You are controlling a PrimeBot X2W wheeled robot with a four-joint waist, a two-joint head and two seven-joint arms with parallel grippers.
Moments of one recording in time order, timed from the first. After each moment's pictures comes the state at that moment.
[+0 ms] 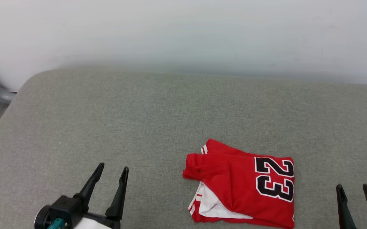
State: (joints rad) left arm 0.07 0.23 -0.17 0.03 -0.31 -0.13 -0.26; right arm 0.29 -0.17 -0.12 -0.09 0.28 0.13 -0.26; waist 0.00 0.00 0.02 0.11
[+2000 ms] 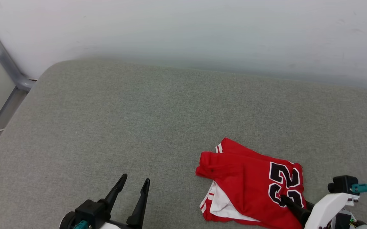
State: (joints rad) left arm 0.06 0.19 -0.26 0.11 -0.32 -0.13 -0.26; right arm -0.14 -0.32 0.27 0.54 0.82 0.13 0.27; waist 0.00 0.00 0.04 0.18
